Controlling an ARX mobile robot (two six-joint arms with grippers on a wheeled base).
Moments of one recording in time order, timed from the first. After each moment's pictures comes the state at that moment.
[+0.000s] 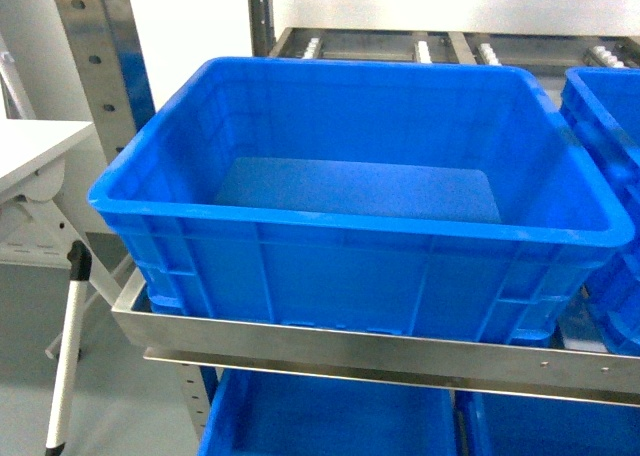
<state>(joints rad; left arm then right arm) -0.08 0.79 0.49 0.12 -0.07 -0.03 0.07 0.52 0.28 -0.07 -0.22 0.08</state>
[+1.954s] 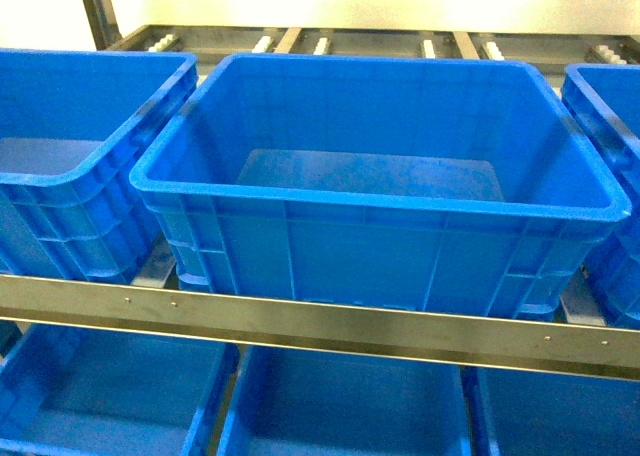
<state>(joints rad) -0.08 0.79 0.49 0.12 -0.07 -0.03 0.07 0.52 0.28 -0.07 -0.22 0.09</state>
